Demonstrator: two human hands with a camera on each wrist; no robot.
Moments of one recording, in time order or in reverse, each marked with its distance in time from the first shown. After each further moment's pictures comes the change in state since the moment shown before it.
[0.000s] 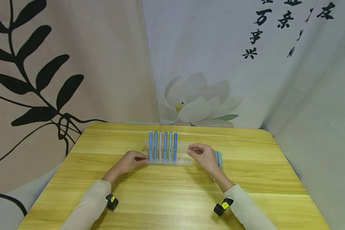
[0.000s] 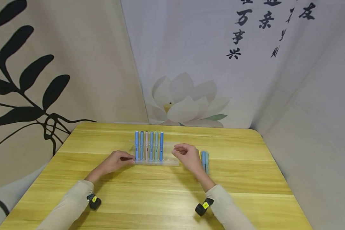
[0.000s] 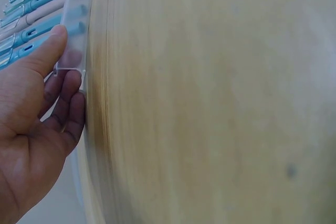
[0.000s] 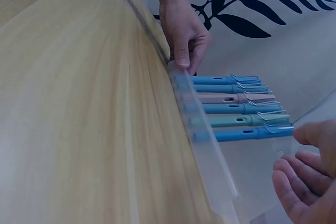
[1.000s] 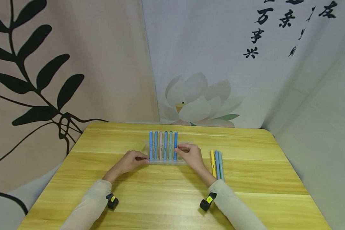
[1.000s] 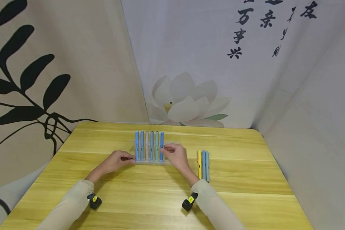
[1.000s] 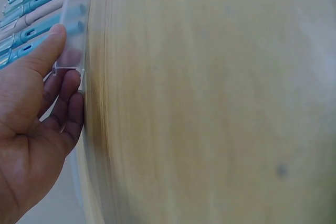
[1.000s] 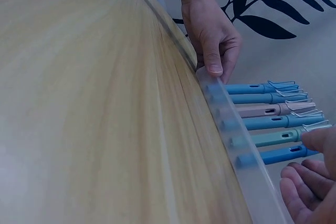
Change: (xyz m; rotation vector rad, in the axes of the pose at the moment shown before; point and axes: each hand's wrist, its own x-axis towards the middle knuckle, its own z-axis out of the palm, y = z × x) left_hand 0.000 -0.002 0.001 0.016 0.008 0.007; right_hand 0.025 0.010 0.054 0.036 0.010 0.018
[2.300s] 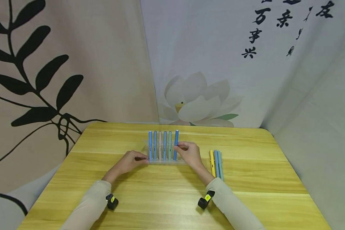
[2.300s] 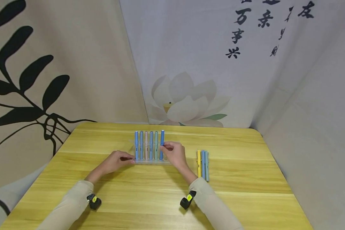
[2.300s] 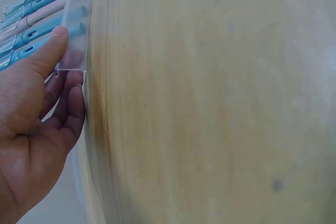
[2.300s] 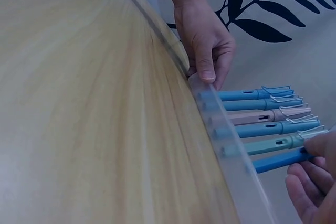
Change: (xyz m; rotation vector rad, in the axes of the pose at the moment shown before) left_hand 0.001 0.004 0.001 -0.020 -0.017 -0.061; right_hand 0.004 -0.006 0.003 -0.004 0.039 -0.029
